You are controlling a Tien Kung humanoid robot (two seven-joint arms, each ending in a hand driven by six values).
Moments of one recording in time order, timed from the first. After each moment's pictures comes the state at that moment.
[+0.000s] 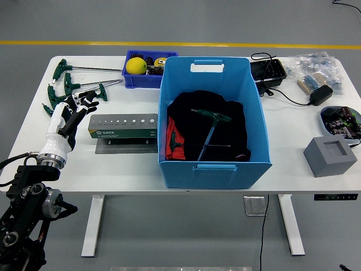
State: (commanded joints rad) left arm -0.11 0.00 -1.48 -1.36 1.23 0.10 -0.08; right arm 0.17 -0.23 0.33 0.20 -0.22 -0.15 -0.01
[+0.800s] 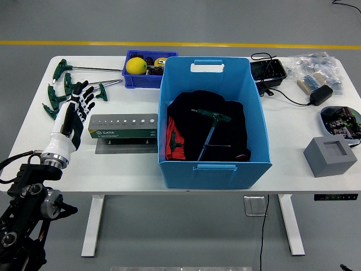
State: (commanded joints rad) left arm -0.11 0.00 -1.47 -1.35 1.22 0.03 -0.09; right arm 0.17 -0.23 0.34 0.20 -0.24 -0.15 -0.02
